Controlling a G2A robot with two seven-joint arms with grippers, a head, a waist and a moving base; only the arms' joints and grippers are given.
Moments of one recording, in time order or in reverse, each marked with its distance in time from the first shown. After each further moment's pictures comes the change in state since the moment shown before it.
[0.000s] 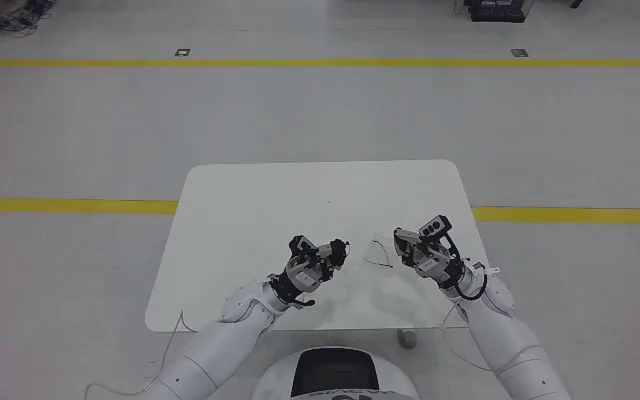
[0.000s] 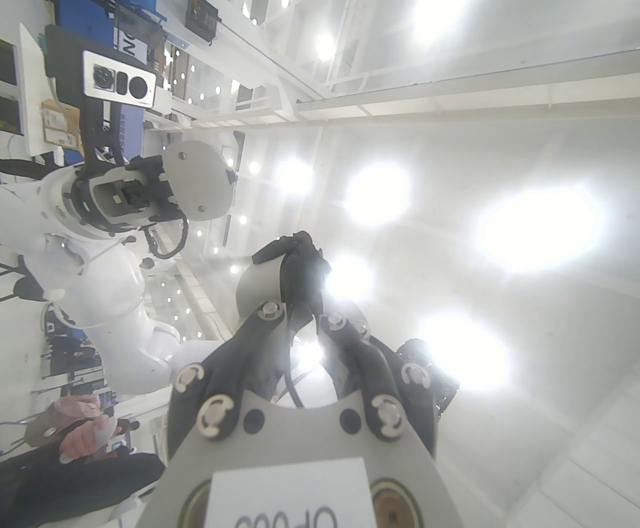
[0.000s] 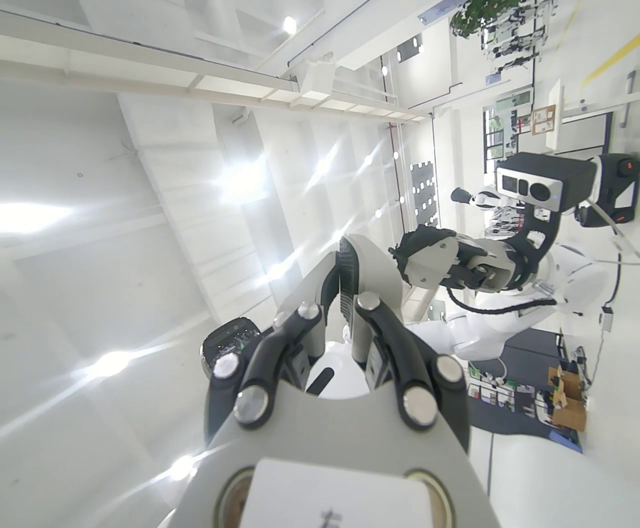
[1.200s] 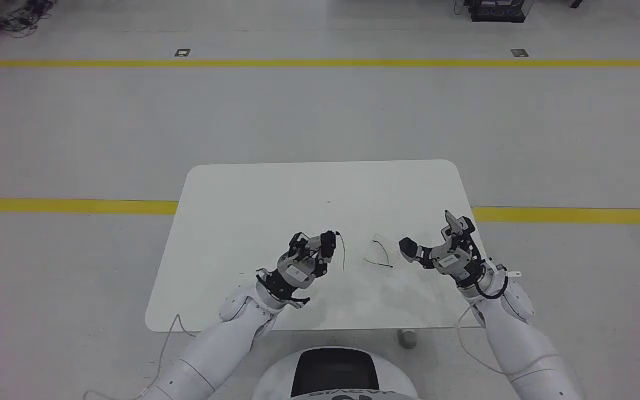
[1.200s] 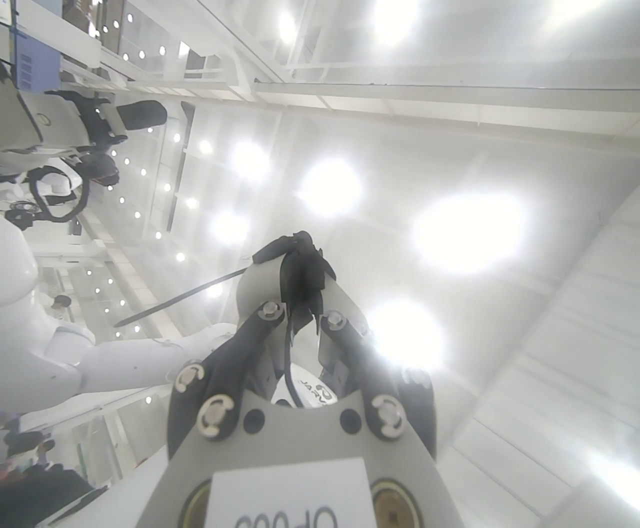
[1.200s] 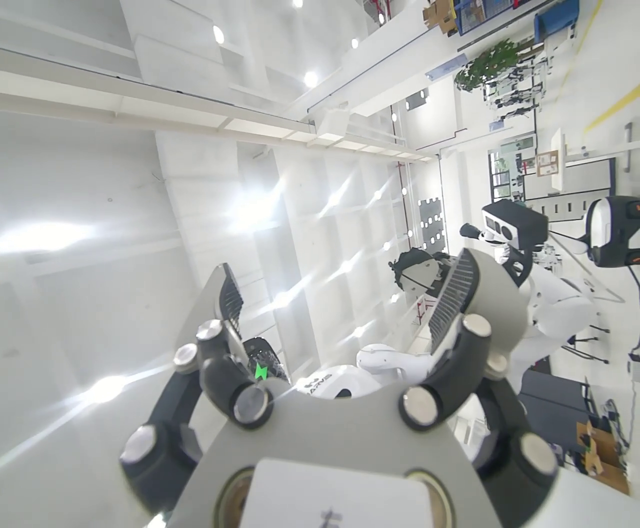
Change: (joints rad) left arm 0.035 -0.001 -0.044 -0.076 -0.162 0.105 -0.051; right arm -0.055 0.014 0.098 -0.037 0.023 0.037 -0.065
